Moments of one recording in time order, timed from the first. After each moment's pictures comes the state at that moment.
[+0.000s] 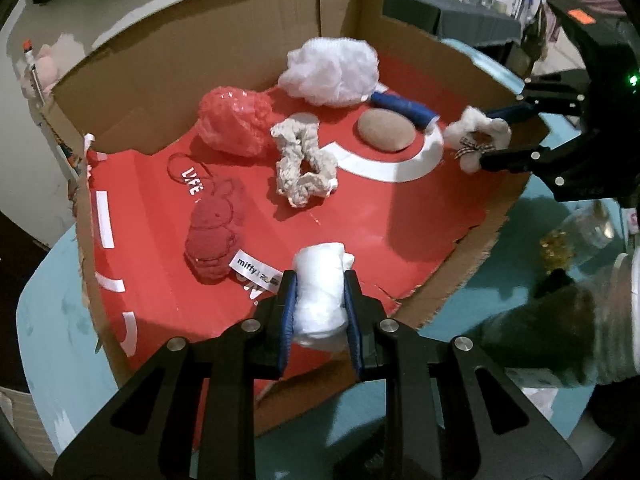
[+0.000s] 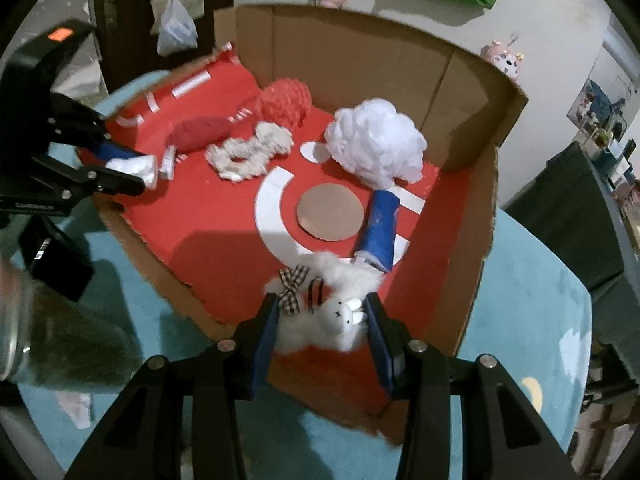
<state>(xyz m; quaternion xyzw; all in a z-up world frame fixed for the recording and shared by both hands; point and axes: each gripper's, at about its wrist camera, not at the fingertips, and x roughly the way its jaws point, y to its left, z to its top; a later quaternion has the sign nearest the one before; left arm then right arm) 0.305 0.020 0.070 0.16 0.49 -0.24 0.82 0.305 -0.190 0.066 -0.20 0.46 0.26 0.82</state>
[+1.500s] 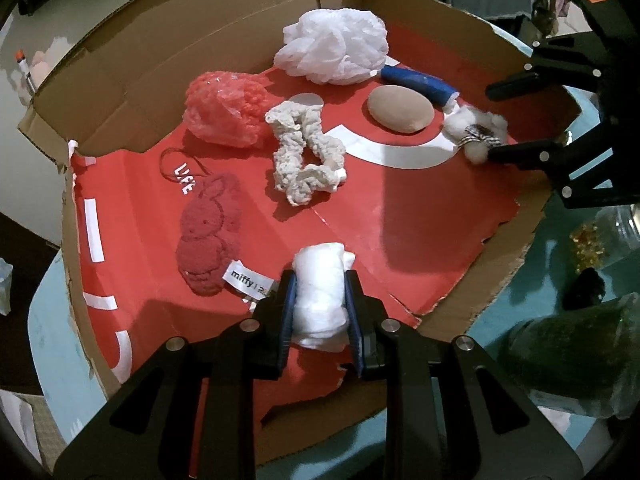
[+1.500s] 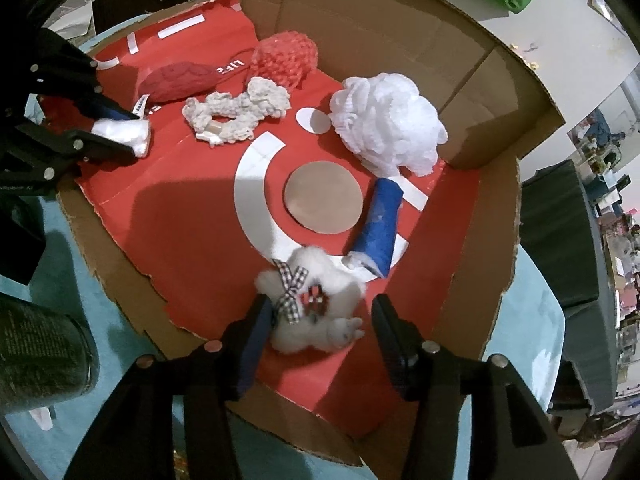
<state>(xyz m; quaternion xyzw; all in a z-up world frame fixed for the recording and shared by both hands) 0.324 -0.002 0.051 0.20 0.52 -0.22 0.80 0.317 -0.158 0.049 -0.29 0.49 0.22 0.79</state>
